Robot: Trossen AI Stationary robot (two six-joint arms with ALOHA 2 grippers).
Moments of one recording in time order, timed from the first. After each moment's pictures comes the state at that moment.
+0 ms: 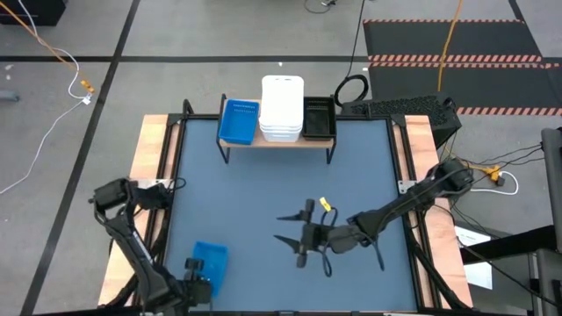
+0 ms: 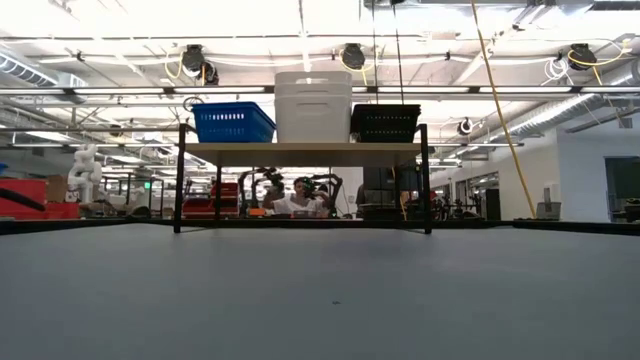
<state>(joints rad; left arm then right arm) -1.10 1.85 1.23 -0.82 -0.17 -0.96 0.49 1.67 1.00 0.54 0.65 -0.09</state>
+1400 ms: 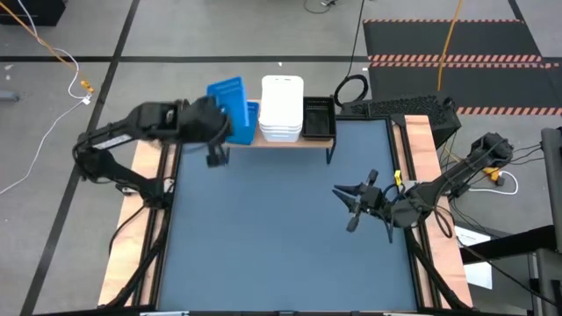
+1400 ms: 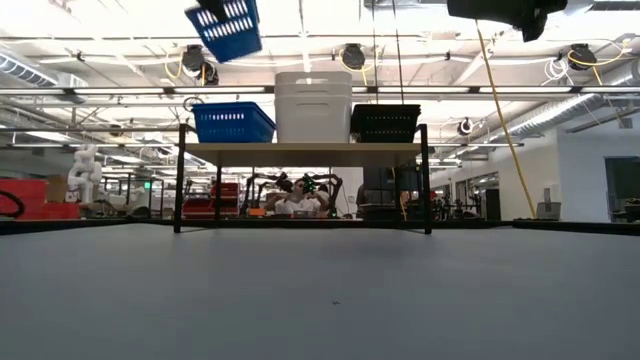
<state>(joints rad) 0.14 1.36 1.73 -1.28 -0.37 0.22 0.58 0.98 0.51 0.33 1.01 0.12</state>
